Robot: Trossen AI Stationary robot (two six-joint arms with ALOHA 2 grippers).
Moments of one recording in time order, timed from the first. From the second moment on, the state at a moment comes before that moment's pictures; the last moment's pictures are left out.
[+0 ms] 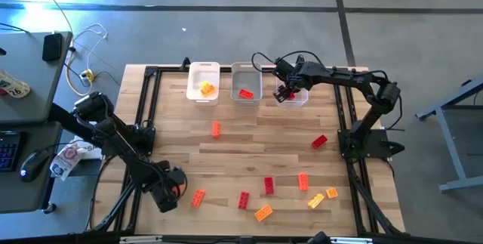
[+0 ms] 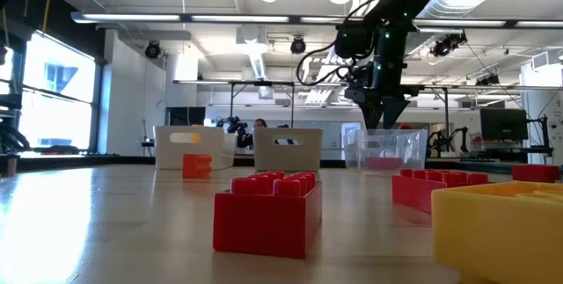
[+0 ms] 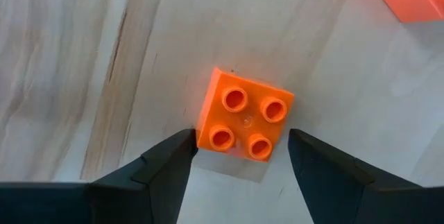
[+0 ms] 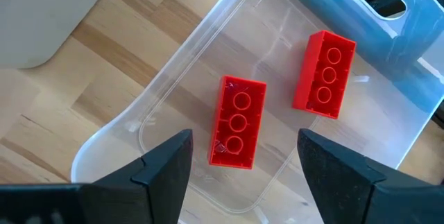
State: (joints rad) left arm -0.76 1.52 0.68 -0.58 -0.05 -1.22; right arm -0.56 1.68 1.18 -0.79 0.28 0.31
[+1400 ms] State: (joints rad) left arm -0.74 1.53 0.68 -0.53 -0.18 -1.01; right arm -0.52 1.65 1.18 -0.81 0.29 0.26
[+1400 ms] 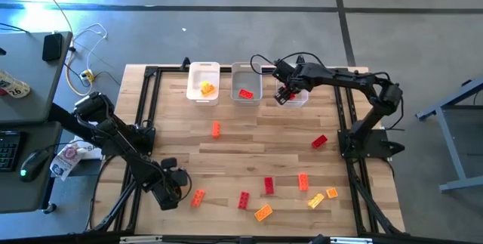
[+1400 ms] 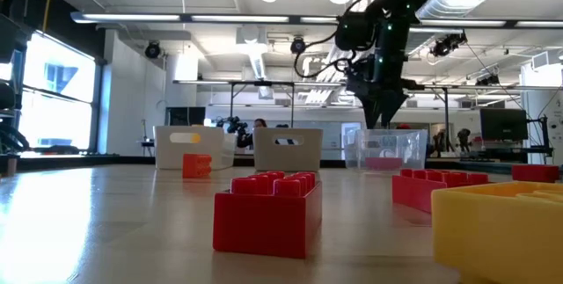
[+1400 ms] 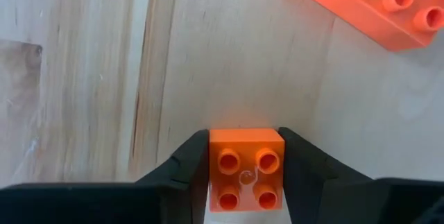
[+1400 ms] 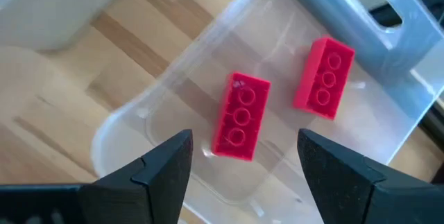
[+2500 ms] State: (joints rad) left arm 0.00 1.21 0.68 -0.09 -0.61 -0.11; right arm 0.03 1.53 1.17 -0.81 0.22 0.38
